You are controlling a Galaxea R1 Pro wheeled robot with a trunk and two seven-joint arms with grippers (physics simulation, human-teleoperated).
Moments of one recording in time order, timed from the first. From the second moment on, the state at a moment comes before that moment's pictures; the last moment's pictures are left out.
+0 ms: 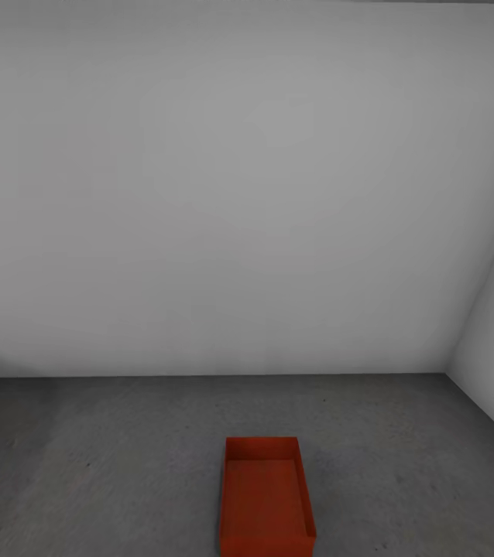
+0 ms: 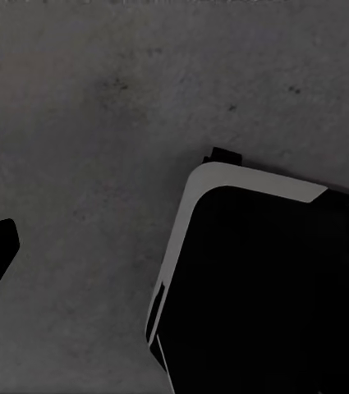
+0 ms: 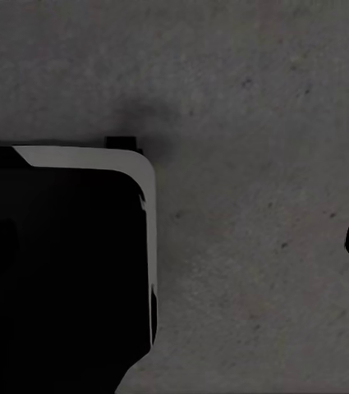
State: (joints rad) left arm -0.19 0.05 -0.08 0.00 0.33 -0.06 0.11; right arm -0.20 -0.05 -0.02 0.03 0.04 -0.07 -0.09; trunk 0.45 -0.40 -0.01
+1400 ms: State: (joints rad) left arm -0.19 0.04 -0.08 0.00 0.33 -0.08 0.11; right arm -0.20 -0.04 -0.02 0.03 -0.08 -0.06 -0.08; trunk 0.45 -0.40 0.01
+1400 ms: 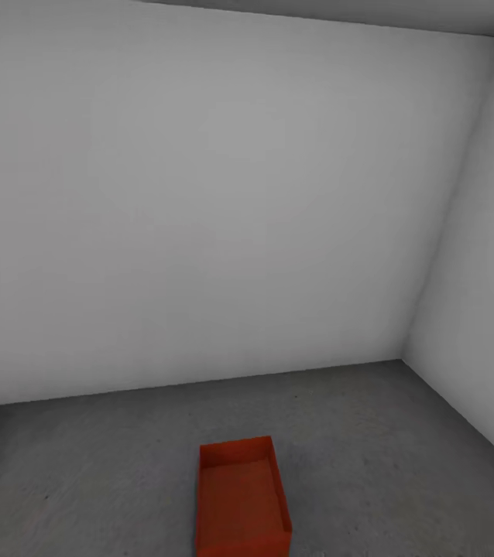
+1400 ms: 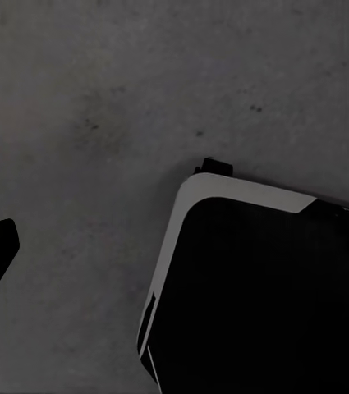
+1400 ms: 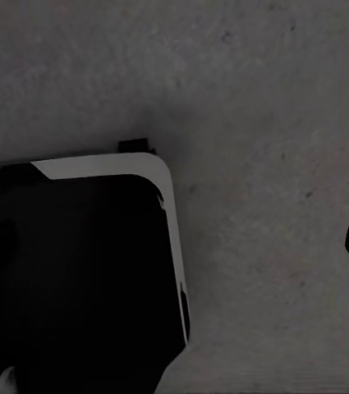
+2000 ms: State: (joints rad) left arm -0.19 0.04 -0.09 0.00 0.33 -0.08 0.11; right arm -0.20 -0.04 -0.02 0.03 -0.08 -0.06 -0.08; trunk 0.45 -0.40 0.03
